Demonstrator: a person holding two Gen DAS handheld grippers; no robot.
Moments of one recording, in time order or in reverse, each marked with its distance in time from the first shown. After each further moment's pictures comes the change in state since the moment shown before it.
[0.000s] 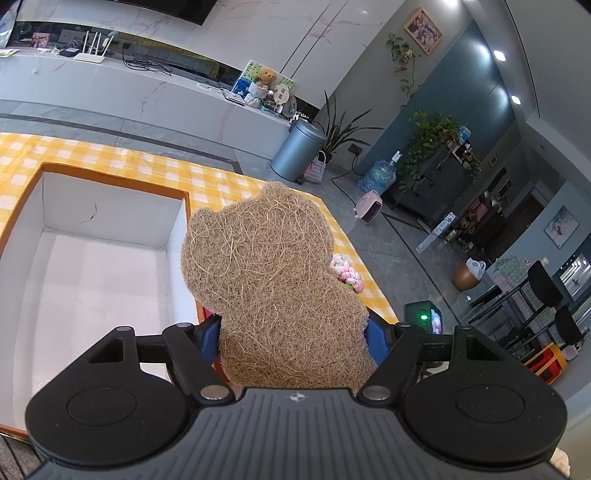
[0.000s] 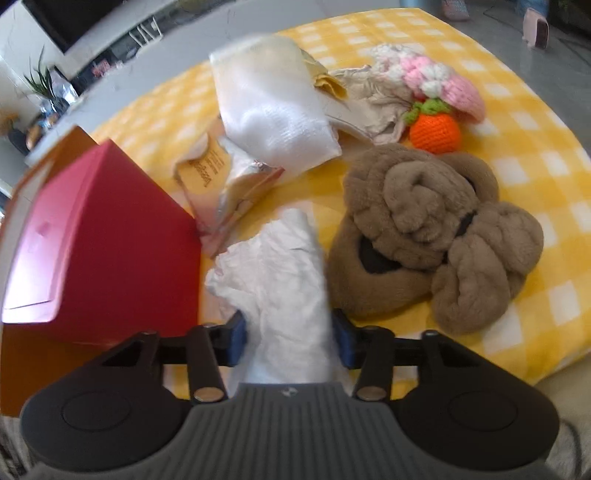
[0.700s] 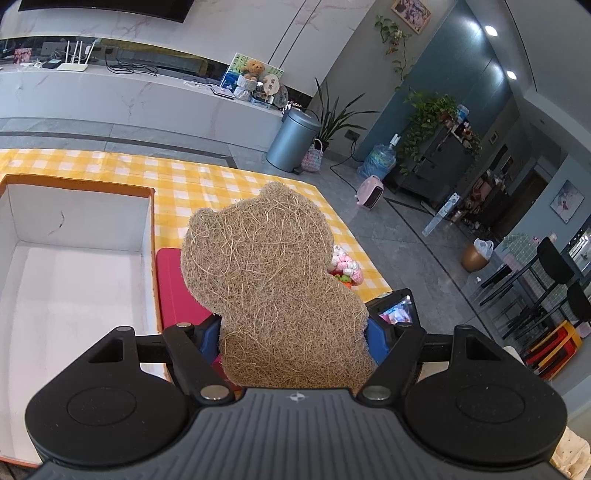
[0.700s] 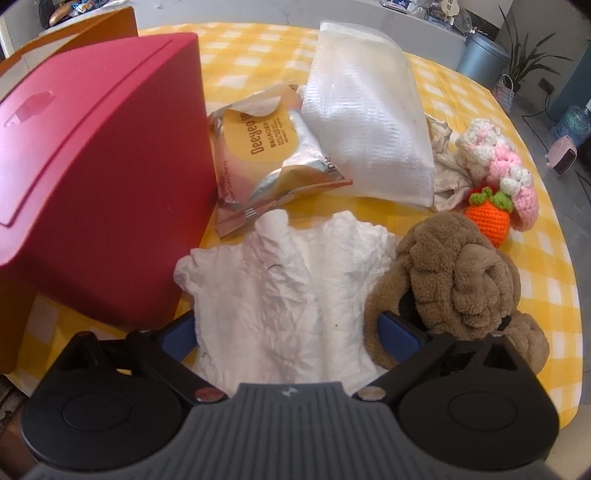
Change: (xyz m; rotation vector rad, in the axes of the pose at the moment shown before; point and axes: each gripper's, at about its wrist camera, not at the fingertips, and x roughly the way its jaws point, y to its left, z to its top) left arm 0.038 -0.027 -0.002 0.076 0.031 0.025; right arm 0.033 0.052 -0.002 -0.397 -0.006 -0.197
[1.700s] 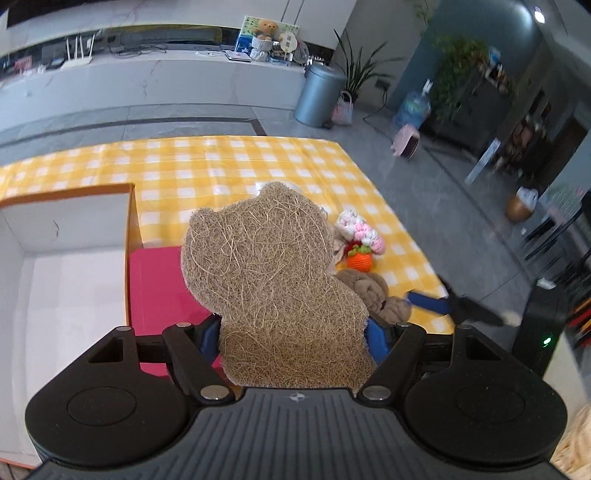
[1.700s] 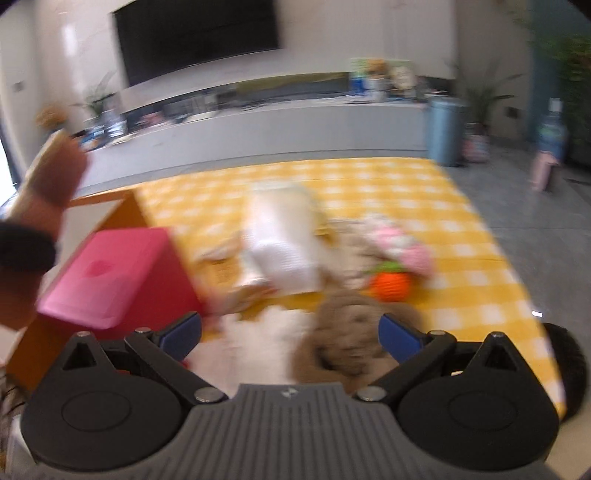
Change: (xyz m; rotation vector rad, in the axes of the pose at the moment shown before) left arm 0.042 -0.049 0.024 0.054 0.161 0.149; right arm -0.096 -0.068 -0.033 0.174 -0.386 0.151
